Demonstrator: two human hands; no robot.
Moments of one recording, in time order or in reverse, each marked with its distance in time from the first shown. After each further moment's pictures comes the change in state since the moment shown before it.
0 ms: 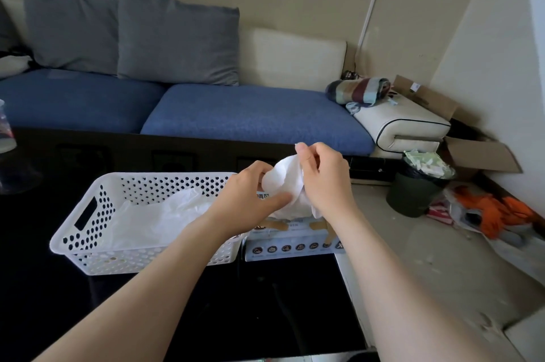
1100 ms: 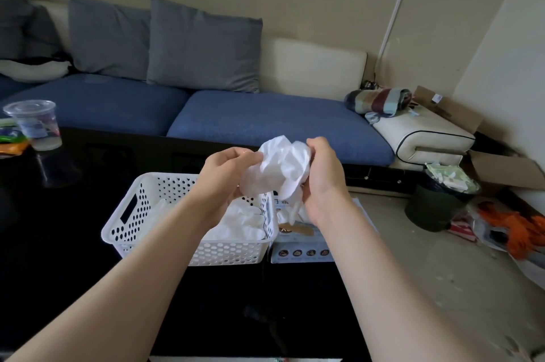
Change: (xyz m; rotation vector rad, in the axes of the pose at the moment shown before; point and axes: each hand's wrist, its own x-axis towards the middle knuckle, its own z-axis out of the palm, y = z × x) left_hand -0.013 -0.012 -0.072 -0.829 0.177 -0.306; right_hand -0.012 -0.088 0.032 0.827 -0.115 0.718
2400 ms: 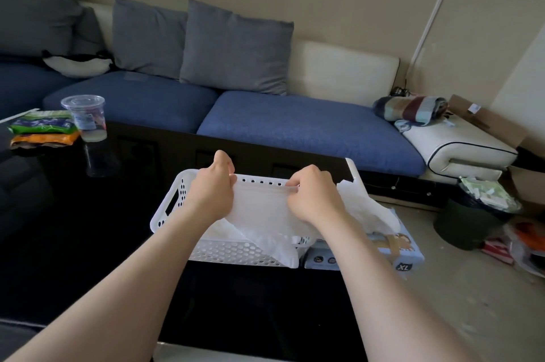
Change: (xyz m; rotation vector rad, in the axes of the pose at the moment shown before) left_hand 0.002 -0.012 -0.084 1.034 0.253 0.072; right_hand 0.013 0.045 0.039 -1.317 -0.135 -0.430
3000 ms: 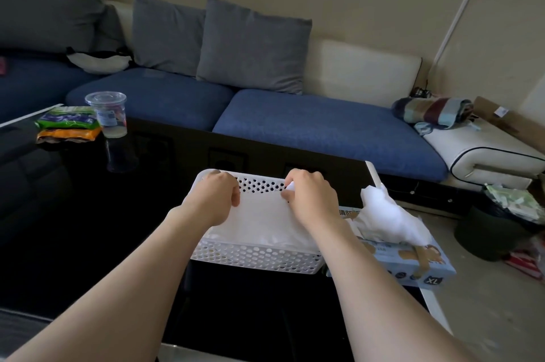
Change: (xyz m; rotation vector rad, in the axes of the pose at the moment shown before) left_hand 0.007 -0.035 -0.017 0.439 -0.153 0.072; right_hand 0.024 -0.019 0.044 -0.194 0.069 -0.184
